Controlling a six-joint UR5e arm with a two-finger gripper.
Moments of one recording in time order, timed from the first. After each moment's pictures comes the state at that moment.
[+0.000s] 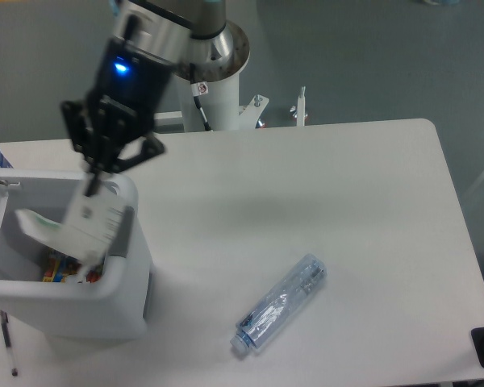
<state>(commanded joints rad) 2.22 -1.60 -1.59 -0.91 0.95 0.53</state>
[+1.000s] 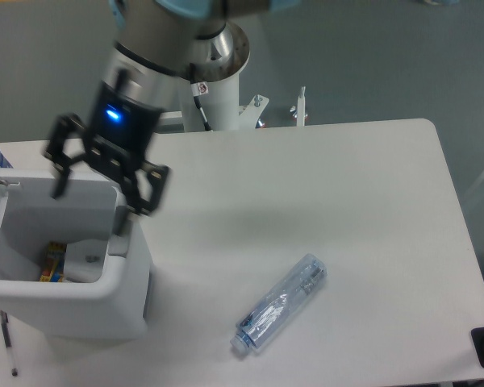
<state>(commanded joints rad) 2.39 -1.80 -1.52 -0.86 0.96 0.54</state>
